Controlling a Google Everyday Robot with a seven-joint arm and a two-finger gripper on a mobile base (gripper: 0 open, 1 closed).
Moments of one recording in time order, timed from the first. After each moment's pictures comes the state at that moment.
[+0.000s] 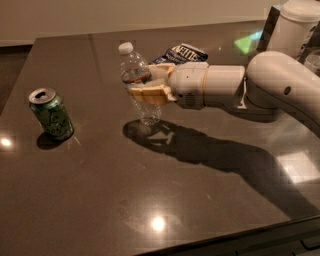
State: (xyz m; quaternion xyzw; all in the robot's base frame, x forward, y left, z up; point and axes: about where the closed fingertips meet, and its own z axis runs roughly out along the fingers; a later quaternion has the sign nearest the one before) arm 0.542 0.035 0.948 -0.47 0.60 0.32 0.55
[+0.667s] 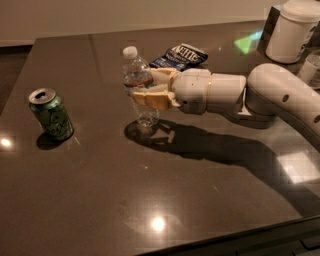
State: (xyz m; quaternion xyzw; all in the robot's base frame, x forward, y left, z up) arm 0.541 0.030 0.942 -0.47 0.56 0.36 0.58
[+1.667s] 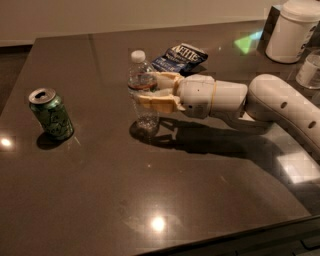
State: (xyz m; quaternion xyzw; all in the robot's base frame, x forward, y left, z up) arm 0.543 0.021 0.932 -0.46 0.52 0.40 0.59
